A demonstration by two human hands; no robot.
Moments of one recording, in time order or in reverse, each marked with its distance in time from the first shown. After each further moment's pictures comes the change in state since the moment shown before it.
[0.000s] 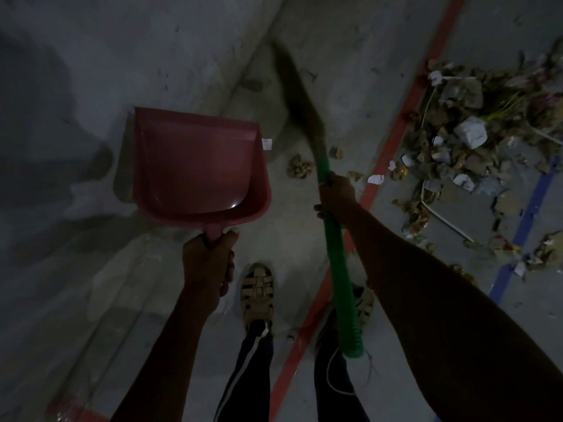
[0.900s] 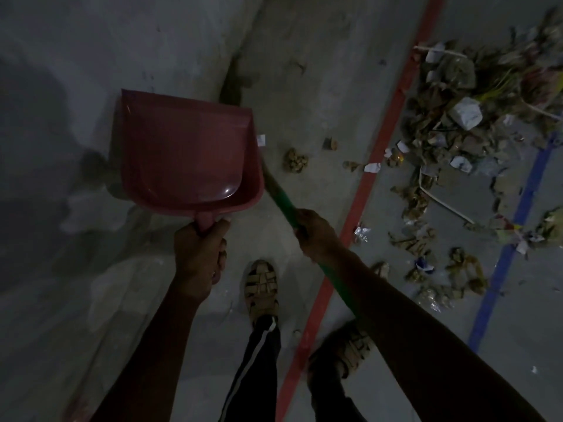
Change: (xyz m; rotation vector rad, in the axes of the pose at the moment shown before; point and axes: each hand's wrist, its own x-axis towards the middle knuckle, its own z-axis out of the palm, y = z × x) left_hand 0.013 0.016 -0.003 0.037 -0.035 0.067; right_hand -0.056 0.076 0.032 -0.490 -0.132 -0.417
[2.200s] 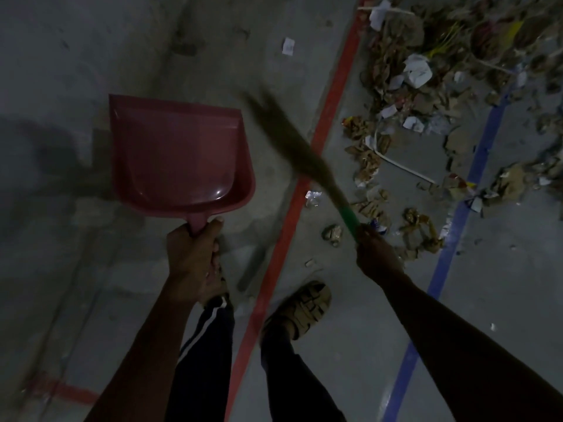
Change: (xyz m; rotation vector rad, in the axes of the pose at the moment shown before) left_hand -0.126 -0.108 0.110 0.004 0.019 0.014; right_hand -0.156 0.289 -0.075 -0.319 0.204 0.143
